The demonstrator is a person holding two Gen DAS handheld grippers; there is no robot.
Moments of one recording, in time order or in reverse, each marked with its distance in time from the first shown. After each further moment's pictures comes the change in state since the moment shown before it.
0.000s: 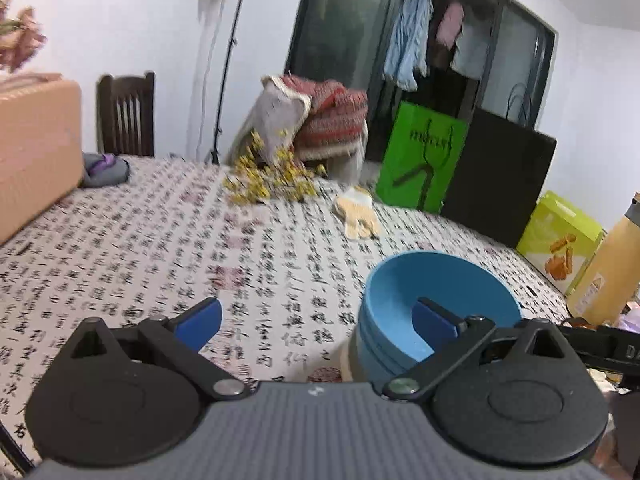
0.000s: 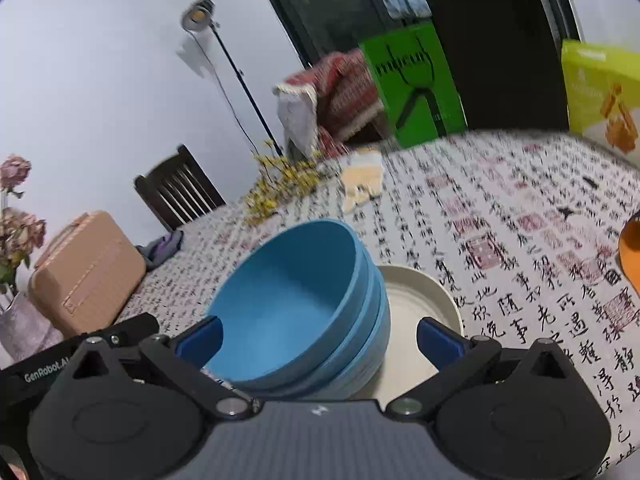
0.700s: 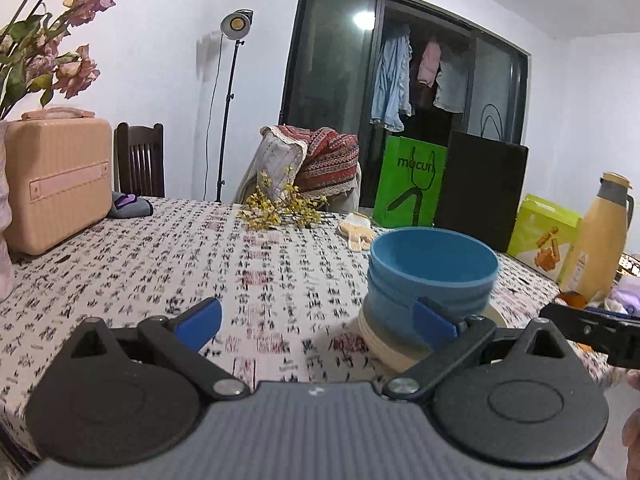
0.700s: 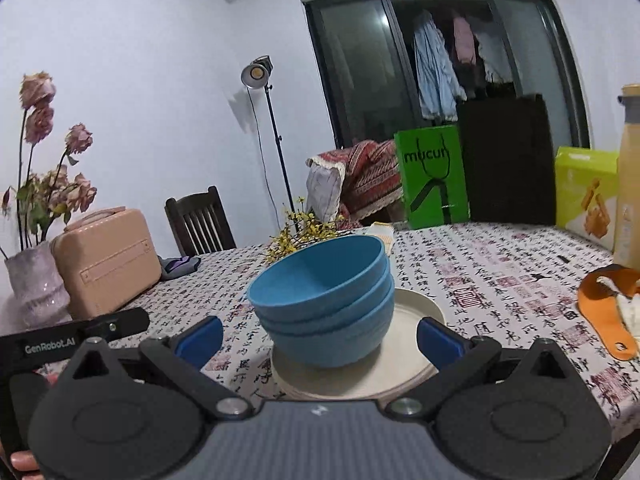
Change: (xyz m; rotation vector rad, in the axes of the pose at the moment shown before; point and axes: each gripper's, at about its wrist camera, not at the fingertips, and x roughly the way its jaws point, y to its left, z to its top) left arm -0.078 0.017 -0.080 0.080 -0.164 -0.010; right arm -0.083 0.035 -0.098 -0.212 -0.257 -0.042
